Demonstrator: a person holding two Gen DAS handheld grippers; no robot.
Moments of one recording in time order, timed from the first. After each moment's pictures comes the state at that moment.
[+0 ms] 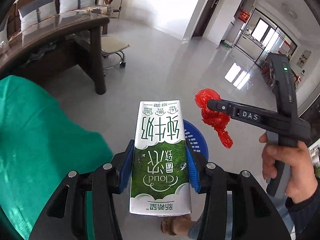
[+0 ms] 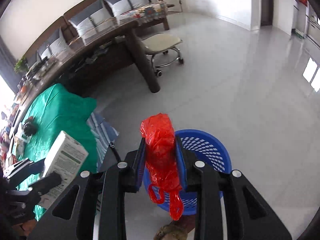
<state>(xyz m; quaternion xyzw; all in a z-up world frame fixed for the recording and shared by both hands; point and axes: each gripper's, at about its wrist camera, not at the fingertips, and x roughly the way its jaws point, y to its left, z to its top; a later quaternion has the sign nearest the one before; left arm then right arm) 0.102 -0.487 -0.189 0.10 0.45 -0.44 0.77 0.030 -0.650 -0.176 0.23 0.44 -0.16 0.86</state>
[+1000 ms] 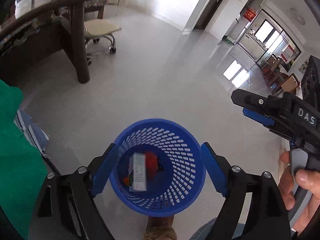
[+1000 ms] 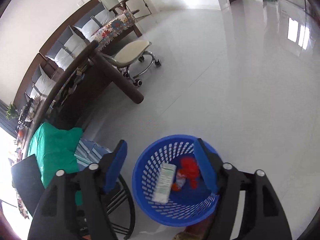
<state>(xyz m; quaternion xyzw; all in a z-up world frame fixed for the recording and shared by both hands) 0.134 -0.572 -0.260 0.08 0.48 -0.43 0.76 0.010 -0.708 -0.192 0.31 0.39 -0.22 0.84</state>
